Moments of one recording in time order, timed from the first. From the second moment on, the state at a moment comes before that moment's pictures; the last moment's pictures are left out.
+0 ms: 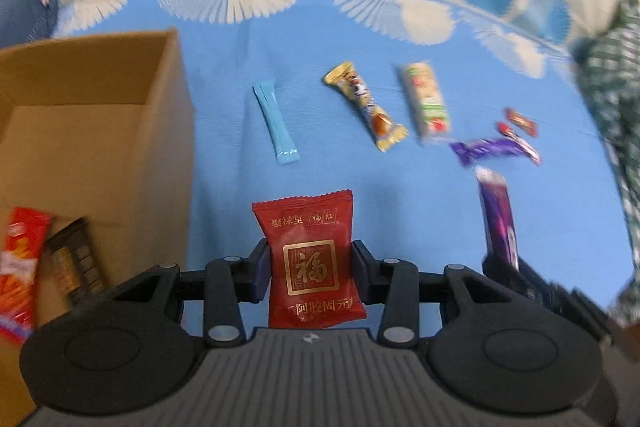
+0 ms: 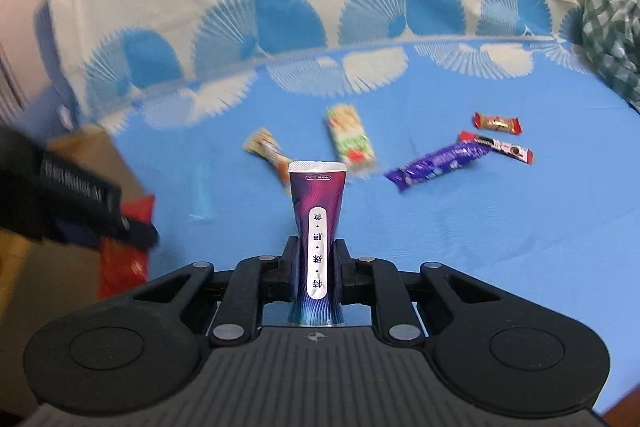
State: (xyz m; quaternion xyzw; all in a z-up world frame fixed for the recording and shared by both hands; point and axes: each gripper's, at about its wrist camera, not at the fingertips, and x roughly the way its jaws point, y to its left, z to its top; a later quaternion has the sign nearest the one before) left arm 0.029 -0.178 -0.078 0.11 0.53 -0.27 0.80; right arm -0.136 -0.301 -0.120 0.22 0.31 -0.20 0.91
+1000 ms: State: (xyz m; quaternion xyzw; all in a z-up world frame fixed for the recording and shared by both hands) left arm -0.120 0.127 0.023 0.06 0.43 -0.21 0.88; right arm -0.254 -0.007 0.020 0.08 0.27 -0.01 0.96
